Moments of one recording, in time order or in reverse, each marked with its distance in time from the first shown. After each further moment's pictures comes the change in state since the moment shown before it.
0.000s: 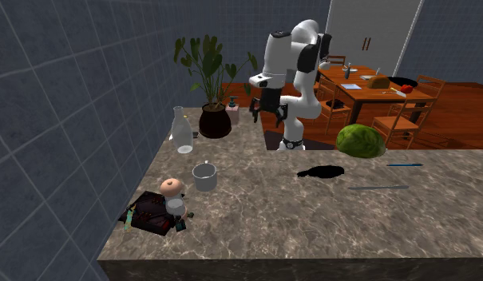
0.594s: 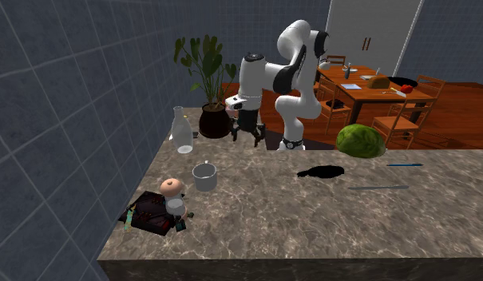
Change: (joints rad) arm -0.027 0.284 -0.097 0.070 -0.008 0.214 -0.098
